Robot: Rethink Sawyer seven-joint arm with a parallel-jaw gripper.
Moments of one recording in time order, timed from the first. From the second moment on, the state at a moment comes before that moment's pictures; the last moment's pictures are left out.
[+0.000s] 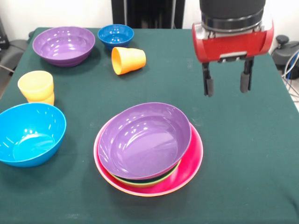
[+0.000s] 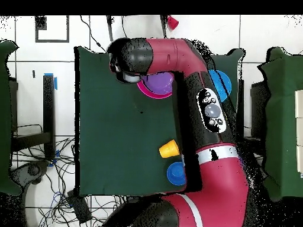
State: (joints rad) arm -0.40 -0.52 0.55 1.14 -0.33 0.98 1.86
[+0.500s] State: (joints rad) arm -0.41 -0.46 0.55 1.15 -0.33 0.97 1.86
